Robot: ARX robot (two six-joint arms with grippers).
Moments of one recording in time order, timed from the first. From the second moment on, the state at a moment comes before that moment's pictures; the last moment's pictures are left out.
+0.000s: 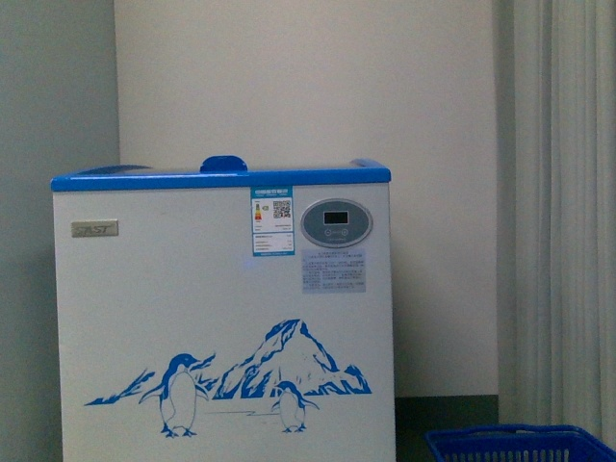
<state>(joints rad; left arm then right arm) 0.00 0.00 0.02 0.00 0.00 0.00 0.00 0.00 0.02 0.00 0.00 0.00</state>
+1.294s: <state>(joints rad) 0.00 0.00 0.02 0.00 0.00 0.00 0.00 0.00 0.02 0.00 0.00 0.00</state>
